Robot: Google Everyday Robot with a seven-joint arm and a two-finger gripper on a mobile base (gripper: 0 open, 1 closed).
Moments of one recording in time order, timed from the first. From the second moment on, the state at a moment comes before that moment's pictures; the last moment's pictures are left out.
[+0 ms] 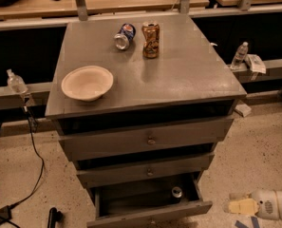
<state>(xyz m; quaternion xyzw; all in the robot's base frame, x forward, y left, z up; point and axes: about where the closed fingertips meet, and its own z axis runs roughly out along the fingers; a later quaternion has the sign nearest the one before) 0.391 -0.300 0.507 -0.13 0.84 0.47 0.23</state>
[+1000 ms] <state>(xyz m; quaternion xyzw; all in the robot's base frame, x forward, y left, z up) 0.409 -0.242 0.384 -0.09 0.84 0.50 0.19</state>
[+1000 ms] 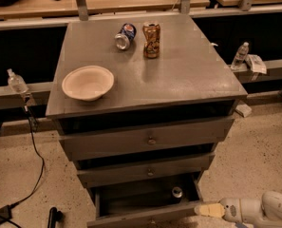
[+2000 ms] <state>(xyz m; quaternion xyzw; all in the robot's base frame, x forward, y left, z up) 0.481 -0.232 0.346 -0.20 0.83 0.42 0.31</state>
